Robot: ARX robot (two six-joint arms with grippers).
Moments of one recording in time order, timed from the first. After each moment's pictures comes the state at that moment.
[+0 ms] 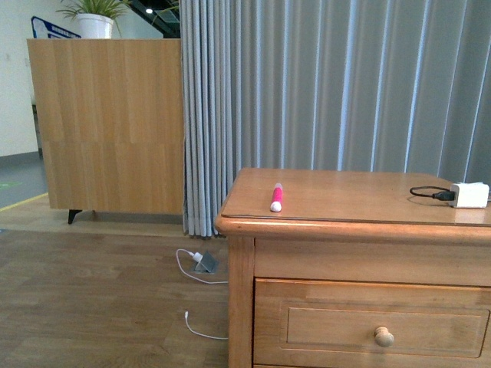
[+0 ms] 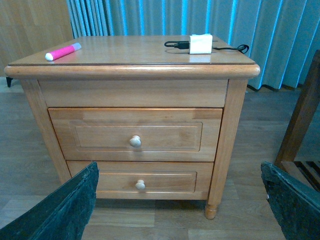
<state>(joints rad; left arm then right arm) 0.00 0.00 0.02 0.00 0.00 0.00 0.00 0.00 0.01 0.00 0.00 0.00</state>
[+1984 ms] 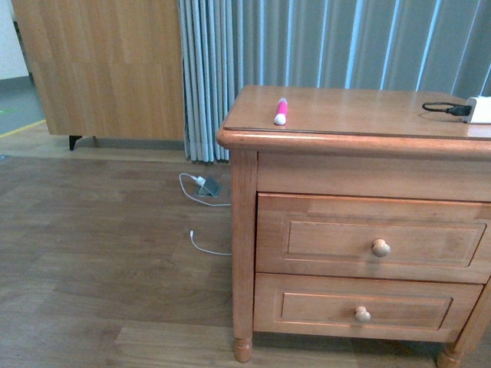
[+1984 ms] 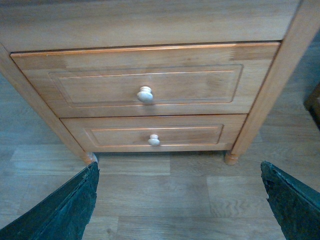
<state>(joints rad) 0.00 0.00 0.02 0.00 0.00 0.00 0.15 1.27 0.37 0.51 0.10 0.11</state>
